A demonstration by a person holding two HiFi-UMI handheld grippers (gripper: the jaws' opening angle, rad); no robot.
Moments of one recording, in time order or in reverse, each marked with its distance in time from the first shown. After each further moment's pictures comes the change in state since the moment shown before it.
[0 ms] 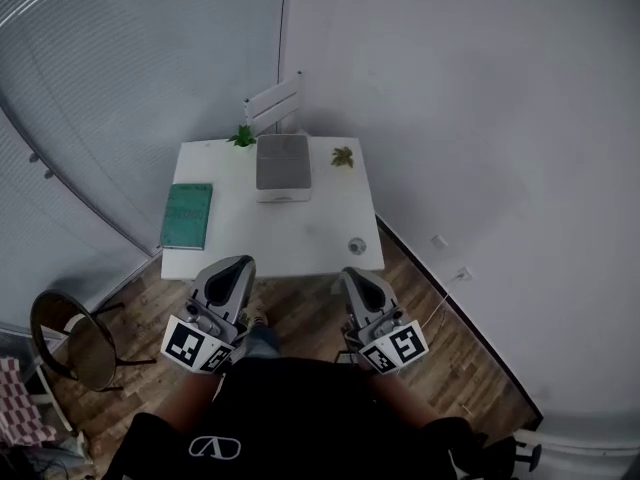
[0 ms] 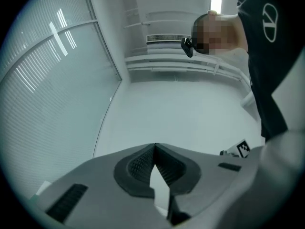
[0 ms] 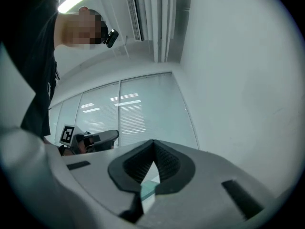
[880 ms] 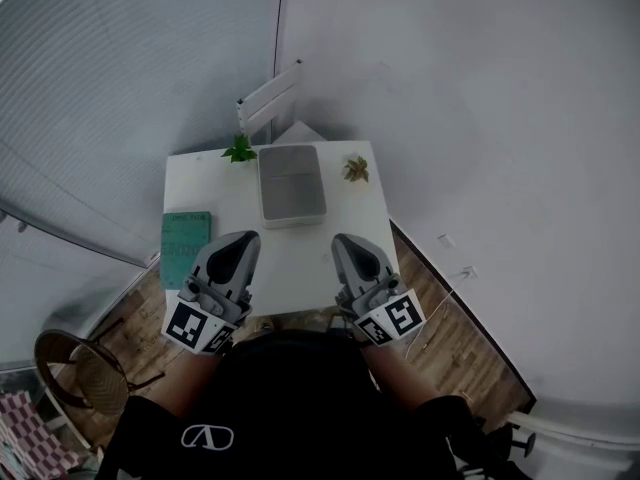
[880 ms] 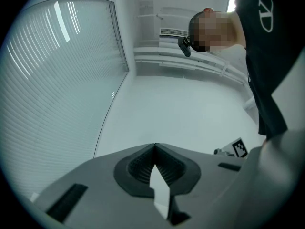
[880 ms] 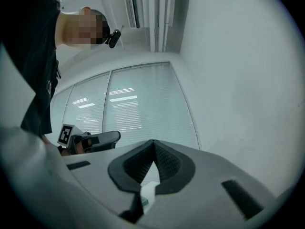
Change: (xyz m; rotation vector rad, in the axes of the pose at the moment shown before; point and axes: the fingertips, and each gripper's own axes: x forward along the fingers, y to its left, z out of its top) left arm 0.127 0.195 -0.046 -0.051 0.022 -0.060; right arm 0.228 -0.089 -0.037 -0.026 0.024 -0.010
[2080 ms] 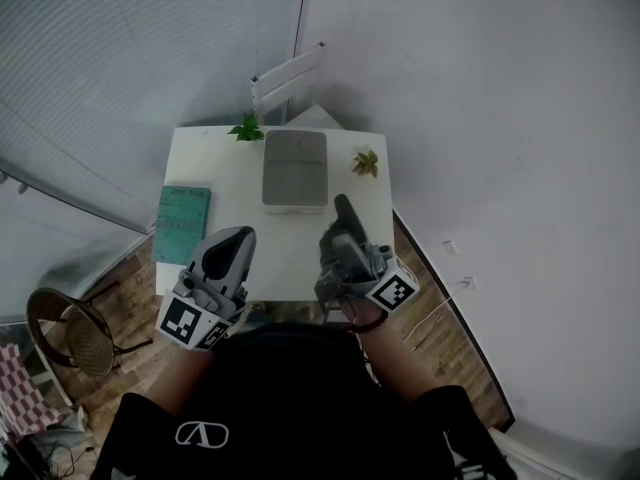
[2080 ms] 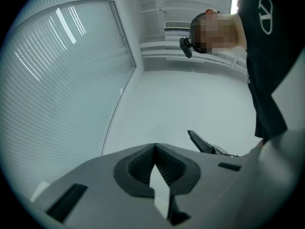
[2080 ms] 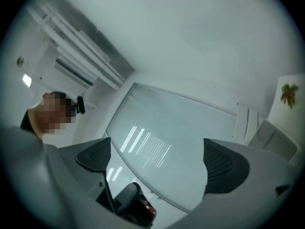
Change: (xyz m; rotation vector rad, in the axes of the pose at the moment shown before) left arm 0.016 -0.007 -0.026 -0.022 0.057 0.130; right arm 0.035 -0.056 0.004 0.864 -0.216 0.237
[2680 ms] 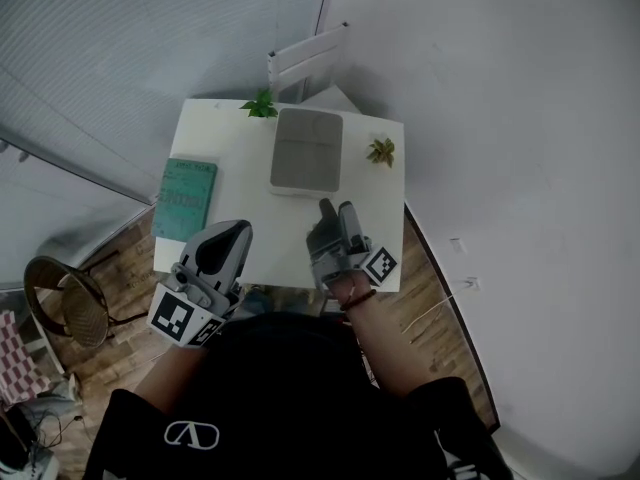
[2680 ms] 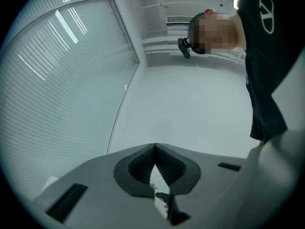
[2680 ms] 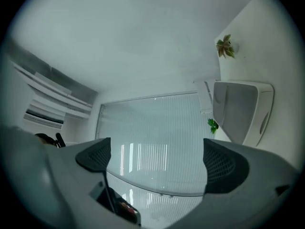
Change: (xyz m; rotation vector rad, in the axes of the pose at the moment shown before) left arm -0.014 0.009 -0.019 0.002 0.056 0.059; right arm -0.046 -0.140 -0.065 0.483 -0.069 -0.175
